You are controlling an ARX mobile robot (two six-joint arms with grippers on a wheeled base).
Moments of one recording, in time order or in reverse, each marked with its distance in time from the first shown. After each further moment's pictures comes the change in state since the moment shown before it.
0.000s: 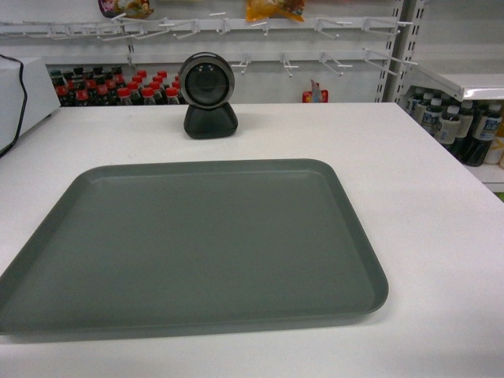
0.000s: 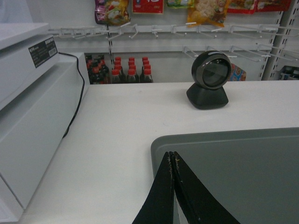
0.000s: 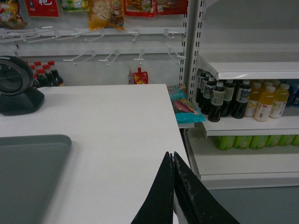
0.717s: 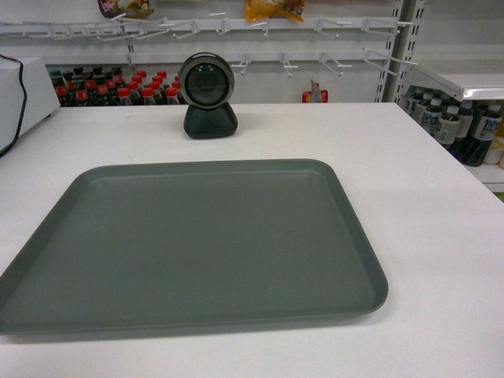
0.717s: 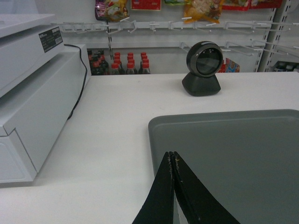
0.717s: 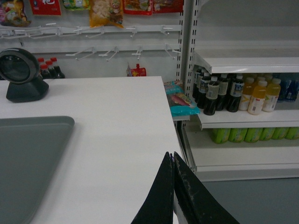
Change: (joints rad) left arm 0.001 -0.414 -0.148 -0.273 0.002 0.000; right arm -0.083 -0.449 -0.171 -0.282 -0.082 0.000
